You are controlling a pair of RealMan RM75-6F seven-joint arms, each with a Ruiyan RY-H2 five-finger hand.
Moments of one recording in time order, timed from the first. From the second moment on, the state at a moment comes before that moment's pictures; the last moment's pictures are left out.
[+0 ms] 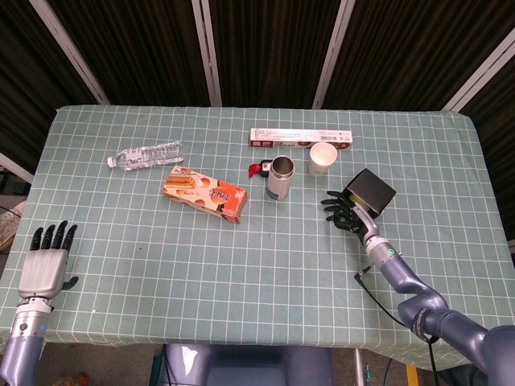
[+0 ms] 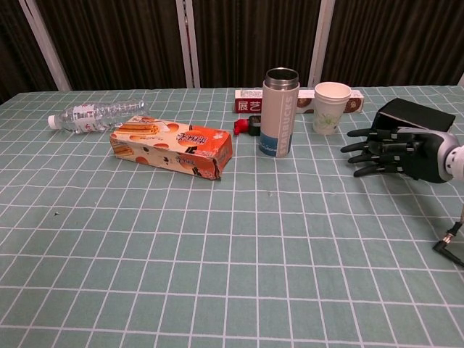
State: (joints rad) left arm -0.21 -1.32 -0.07 -1.57 1.19 1.31 0.58; right arm 0.67 -1.61 0.20 -0.91 -1.53 0.65 1.56
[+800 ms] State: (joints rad) left arm -0.20 -1.30 -0.04 -1.60 1.22 1.34 0.55; right arm 0.62 -1.65 0.06 -0.77 -1.62 0.97 1.30
